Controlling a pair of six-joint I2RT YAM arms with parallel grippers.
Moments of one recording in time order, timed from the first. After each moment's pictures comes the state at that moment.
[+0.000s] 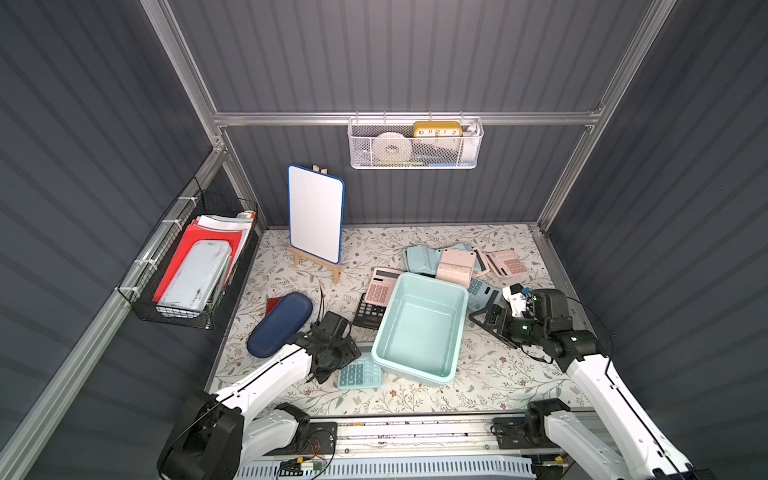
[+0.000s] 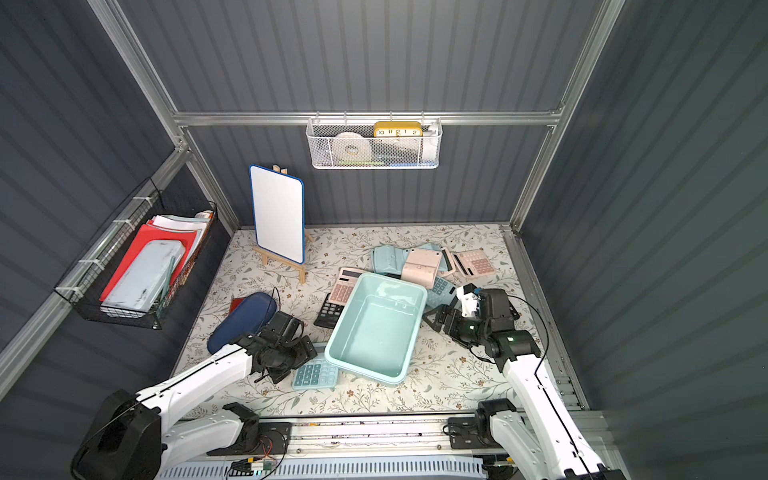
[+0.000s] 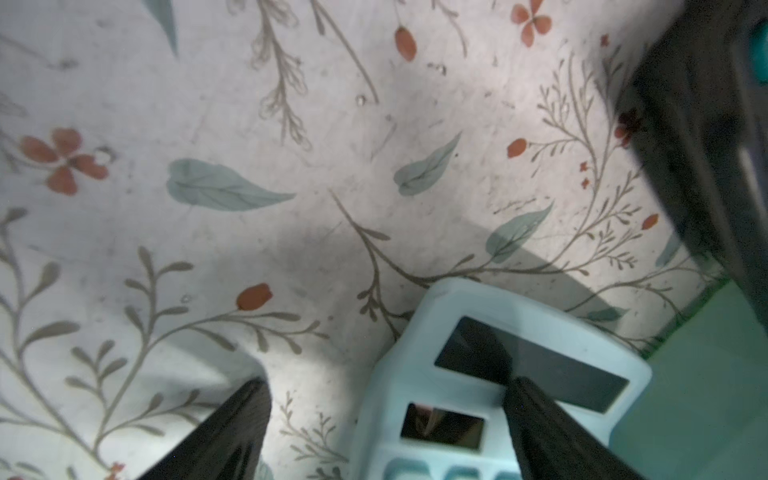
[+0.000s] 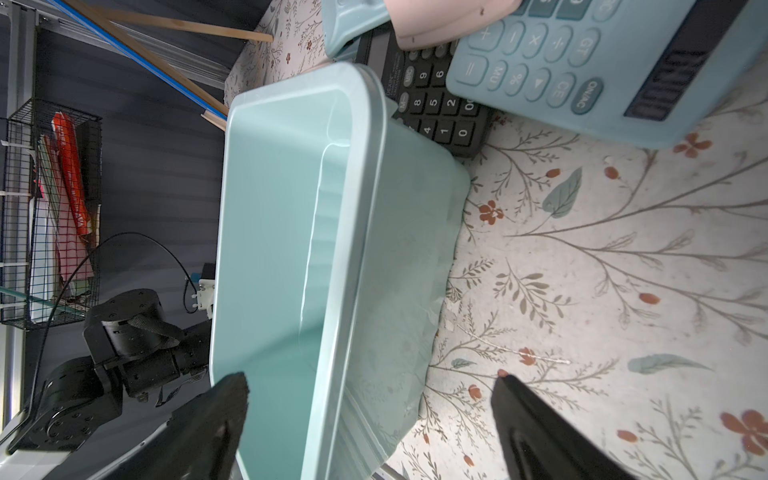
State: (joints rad) left arm -0.50 1.15 0.53 -0.63 0.03 -0.99; right arm 0.10 0.85 0.66 -0.63 -0.60 0.61
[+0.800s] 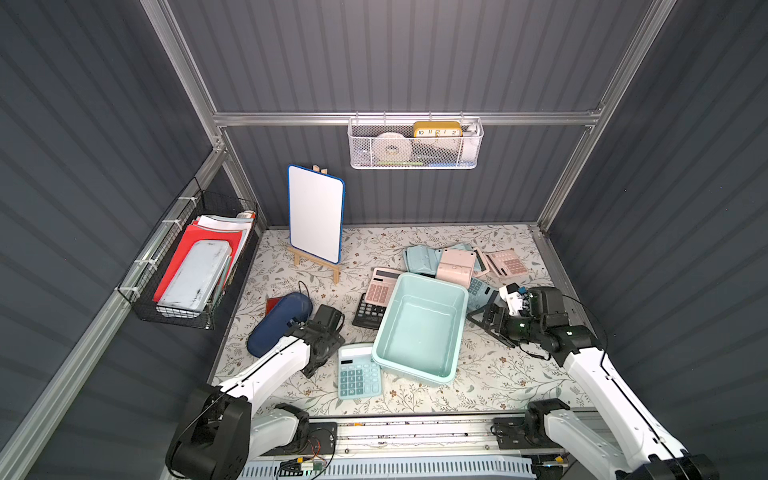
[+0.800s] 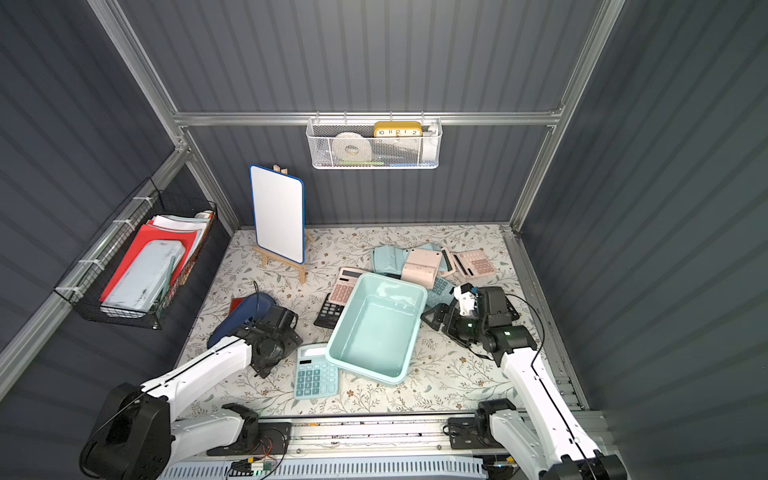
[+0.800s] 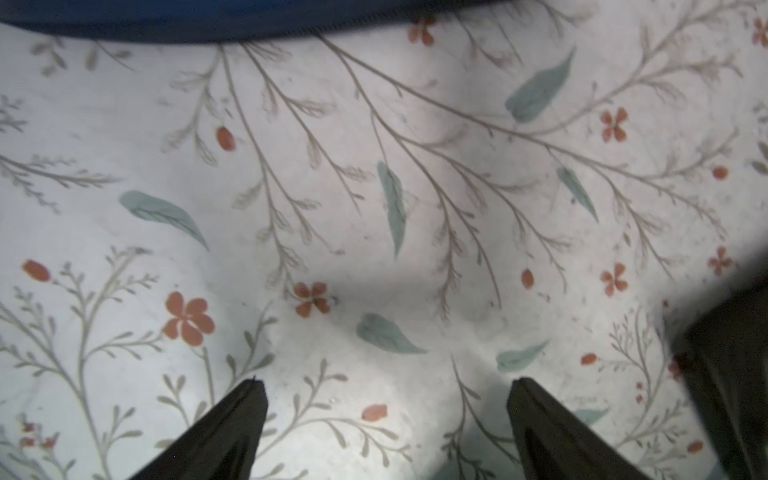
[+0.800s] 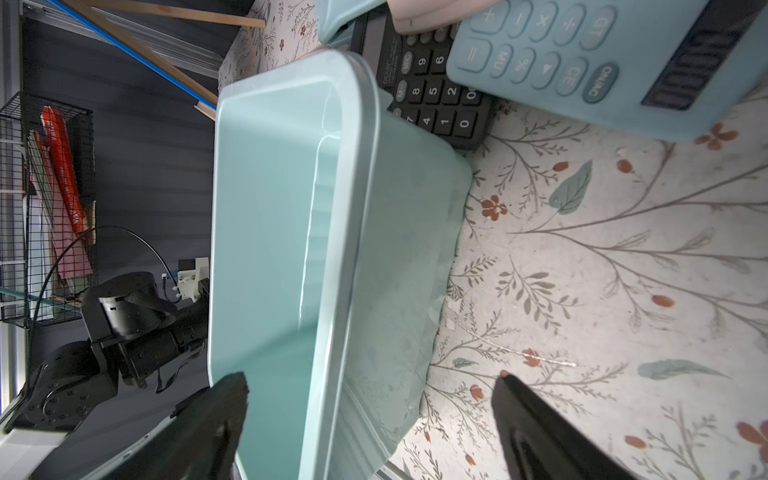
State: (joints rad) left arm -0.35 1.20 0.57 -0.68 -0.23 -1.11; right arm 0.10 0.90 0.67 -0.62 -0.63 0.60
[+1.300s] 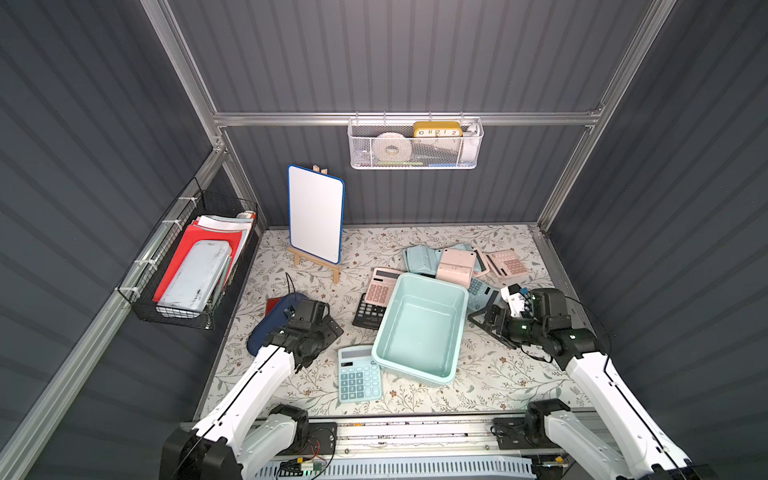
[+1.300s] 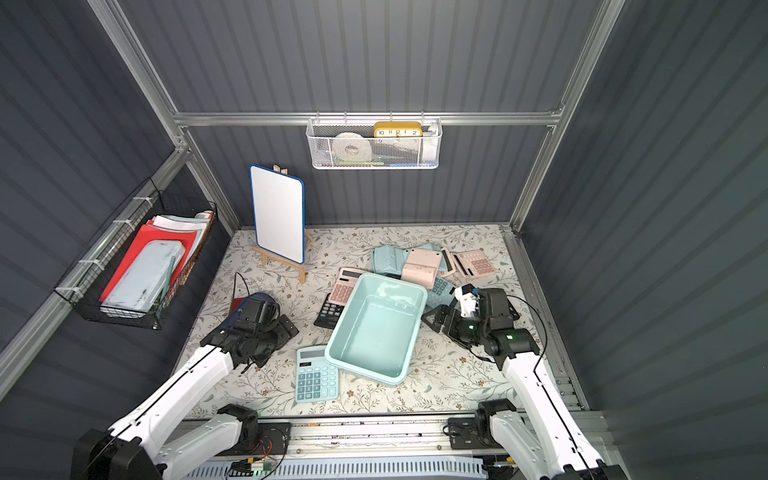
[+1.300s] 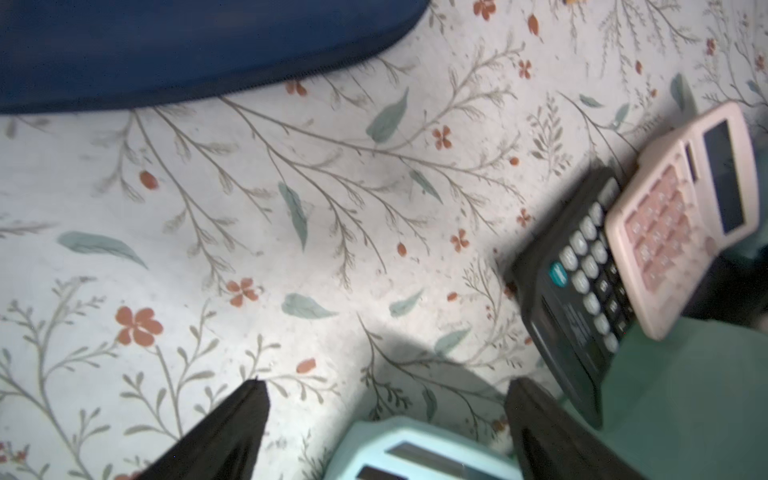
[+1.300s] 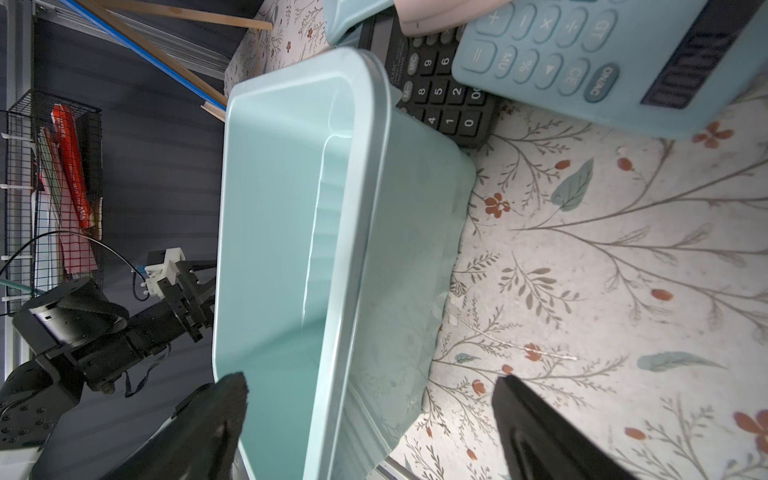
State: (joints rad) left arm -0.29 0.99 0.64 -0.74 0.00 -0.94; right arm 0.10 0.86 0.67 -0.64 -0.63 0.60
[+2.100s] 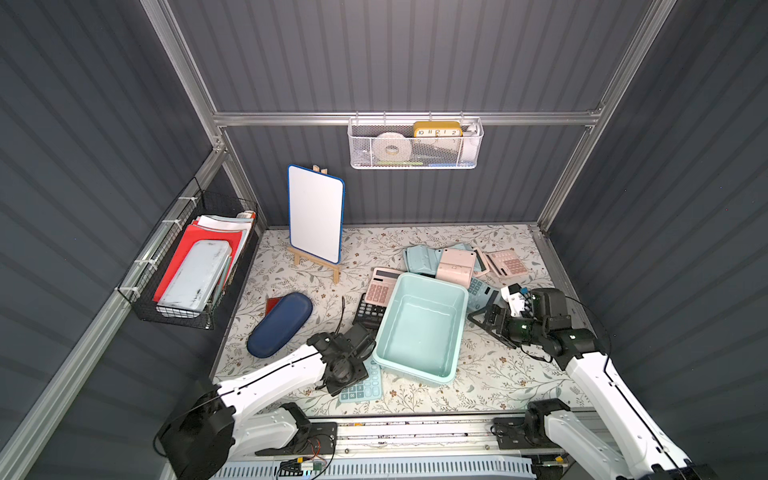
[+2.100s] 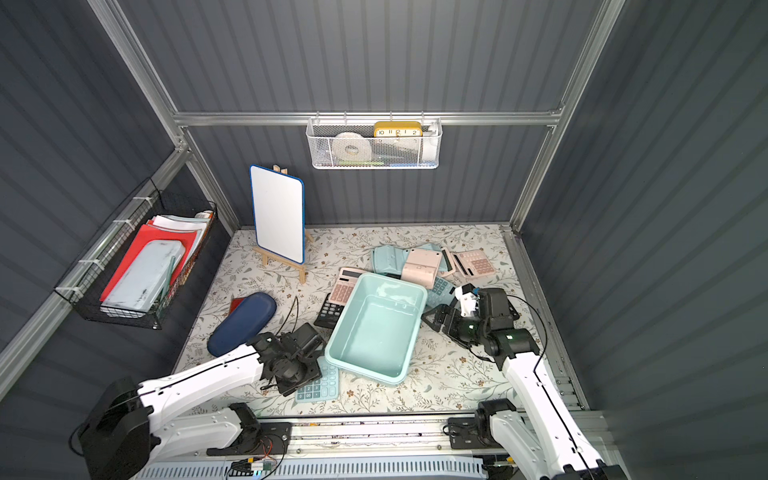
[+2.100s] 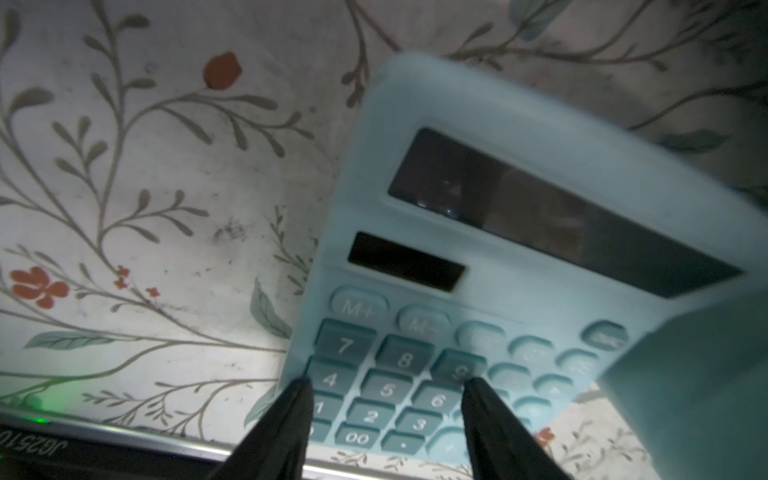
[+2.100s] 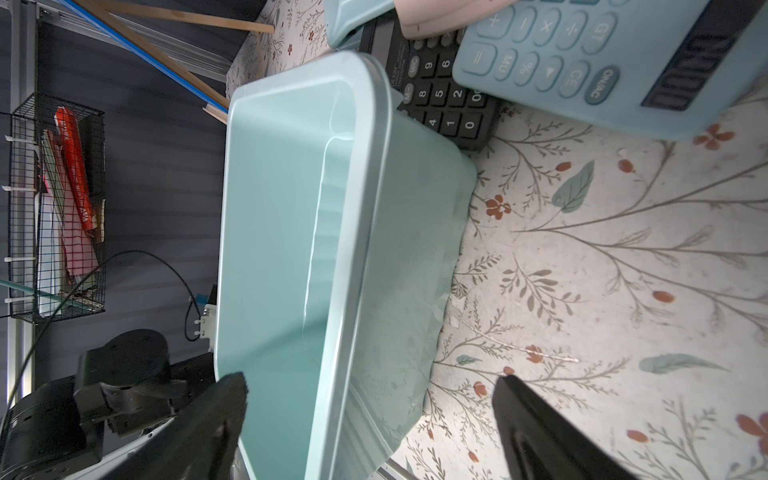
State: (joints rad) left arm -0.83 1.23 0.64 -0.89 -0.01 -1.20; right arm 0.10 0.86 0.67 -0.63 -0.63 0.61
